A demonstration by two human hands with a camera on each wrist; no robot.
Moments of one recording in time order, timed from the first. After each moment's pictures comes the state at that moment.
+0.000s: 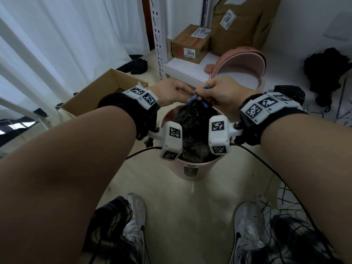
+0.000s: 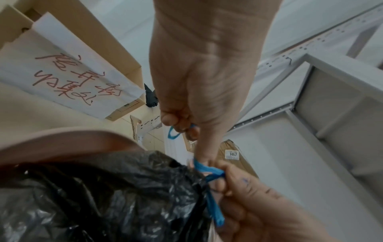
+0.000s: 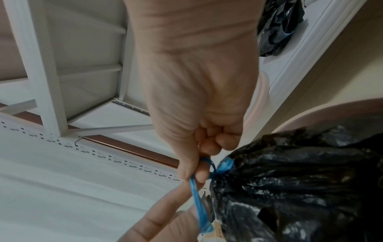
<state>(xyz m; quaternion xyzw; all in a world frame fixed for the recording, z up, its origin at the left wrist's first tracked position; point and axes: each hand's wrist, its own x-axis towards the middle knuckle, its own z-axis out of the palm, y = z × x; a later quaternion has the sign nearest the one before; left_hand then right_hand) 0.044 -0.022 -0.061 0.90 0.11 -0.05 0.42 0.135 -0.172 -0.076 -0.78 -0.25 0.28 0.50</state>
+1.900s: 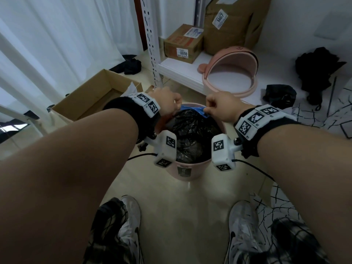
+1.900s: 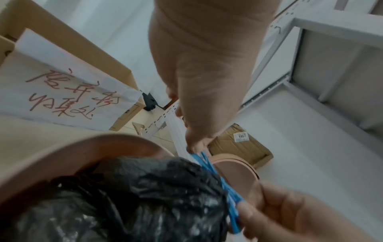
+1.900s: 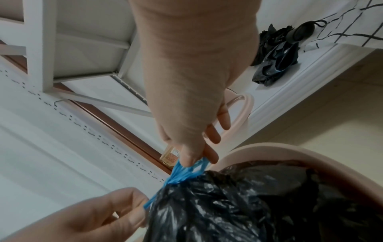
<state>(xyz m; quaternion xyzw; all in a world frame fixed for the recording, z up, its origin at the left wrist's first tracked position) 0.053 -0.032 -0.081 0.98 0.10 -0.12 0.10 0.131 -0.209 -0.090 -0.91 -0.36 0.13 0.16</state>
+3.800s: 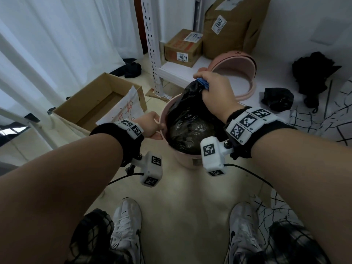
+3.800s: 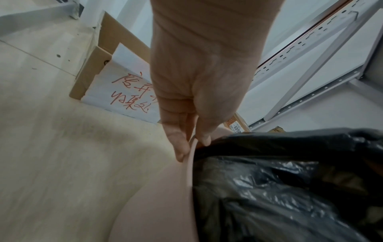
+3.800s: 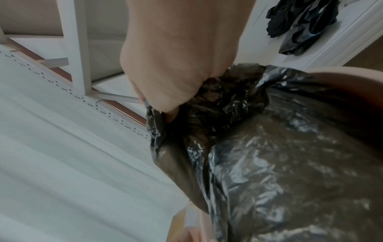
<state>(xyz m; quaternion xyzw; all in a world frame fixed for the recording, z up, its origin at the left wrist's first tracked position) 0.005 -0.014 -0.124 0.78 0.34 -0.12 0.51 0.108 -0.180 -0.061 -0.88 -0.33 -0.03 0.35</state>
